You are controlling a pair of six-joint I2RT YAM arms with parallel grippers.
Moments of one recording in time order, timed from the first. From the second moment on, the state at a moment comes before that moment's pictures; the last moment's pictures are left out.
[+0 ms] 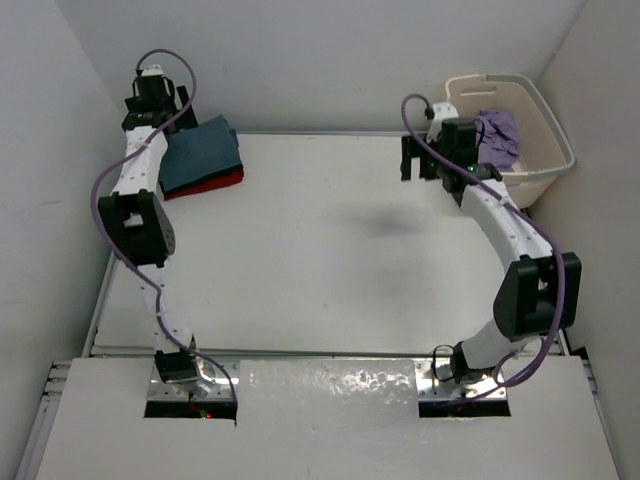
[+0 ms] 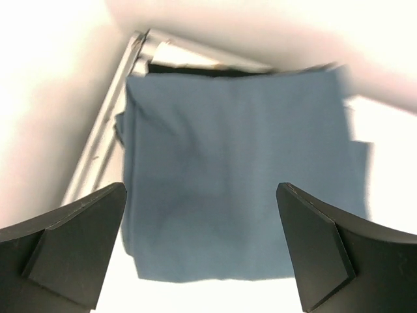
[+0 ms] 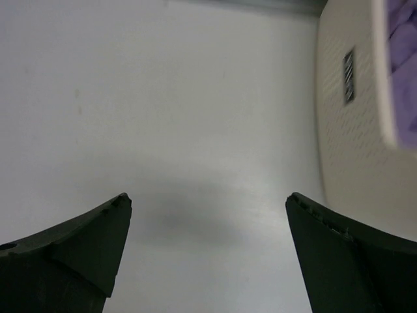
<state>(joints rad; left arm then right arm) 0.16 2.23 2.15 -0.51 -0.21 -0.09 0.14 1.56 1.23 -0.27 0.01 0.00</state>
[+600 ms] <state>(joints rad) -0.07 1.77 1.69 -0.27 -0.18 -0.28 -0.12 2.32 2.26 -0.33 0.17 0.10</state>
